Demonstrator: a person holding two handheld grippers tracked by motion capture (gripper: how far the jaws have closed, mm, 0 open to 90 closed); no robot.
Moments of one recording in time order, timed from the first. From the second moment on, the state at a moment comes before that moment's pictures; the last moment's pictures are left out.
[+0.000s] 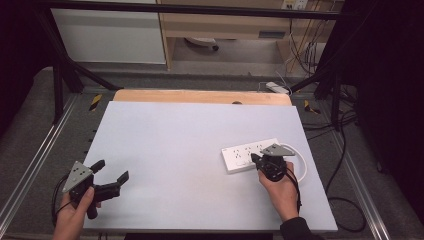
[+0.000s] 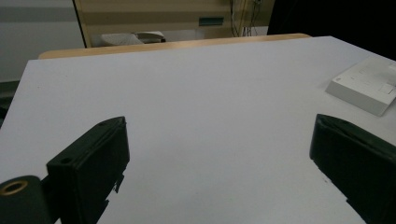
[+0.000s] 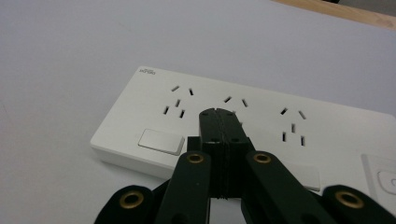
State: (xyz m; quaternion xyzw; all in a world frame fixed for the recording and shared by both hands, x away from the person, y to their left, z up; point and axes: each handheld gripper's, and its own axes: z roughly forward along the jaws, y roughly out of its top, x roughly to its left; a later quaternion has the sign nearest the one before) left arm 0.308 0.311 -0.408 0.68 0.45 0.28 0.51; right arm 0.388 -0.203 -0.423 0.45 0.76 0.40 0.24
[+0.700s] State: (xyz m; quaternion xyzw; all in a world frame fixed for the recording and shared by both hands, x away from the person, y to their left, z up) left arm 0.308 0.311 -0.408 0.68 0.44 0.28 0.51; right arm 0.397 -0.194 -0.432 0.47 0.77 0.37 0.22
